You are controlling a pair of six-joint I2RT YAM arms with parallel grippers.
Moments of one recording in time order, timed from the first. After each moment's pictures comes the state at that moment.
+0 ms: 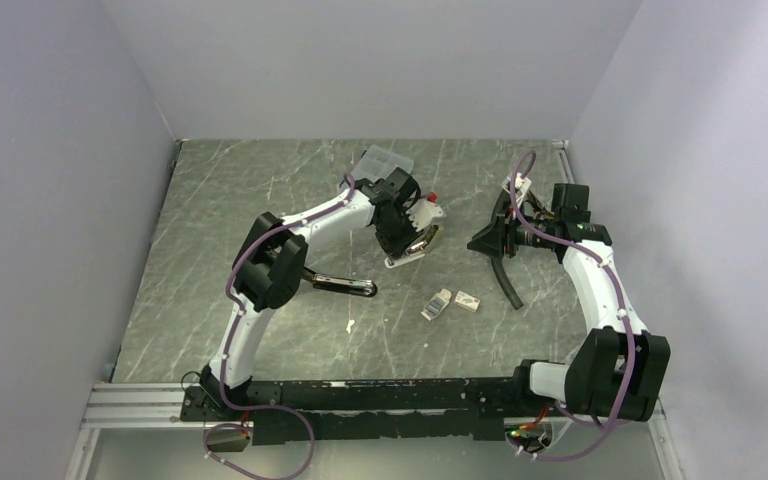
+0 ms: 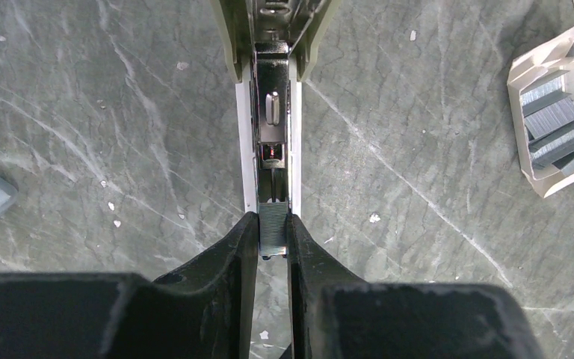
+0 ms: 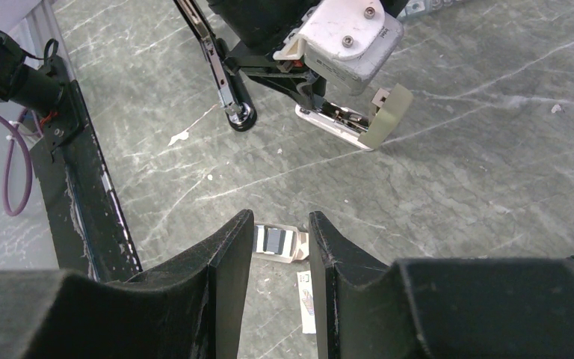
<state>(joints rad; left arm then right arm) -0.74 2.21 1.84 -0.78 0.27 0.38 -0.13 1.24 0.95 -0.61 -1.11 -0.47</state>
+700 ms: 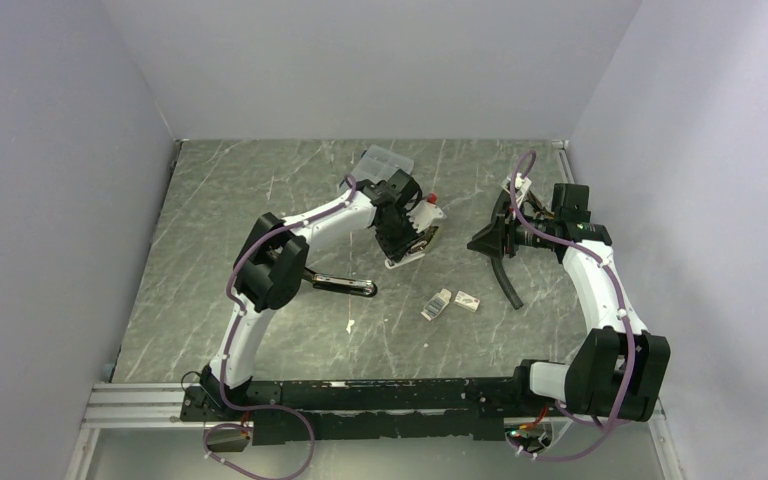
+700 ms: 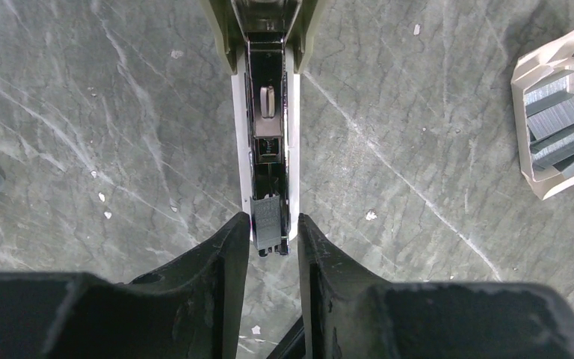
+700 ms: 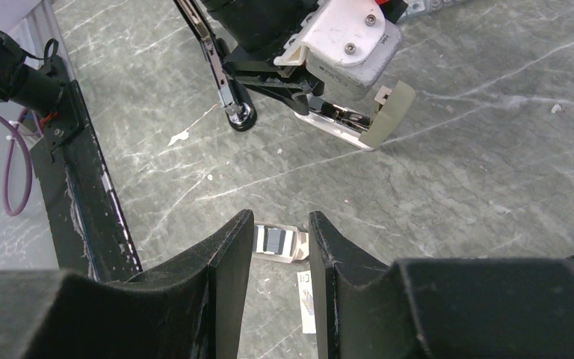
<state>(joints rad) -0.75 2.21 1.84 -0.79 0.25 0.35 -0.13 1.24 0.95 -0.61 -1.11 -0.47</state>
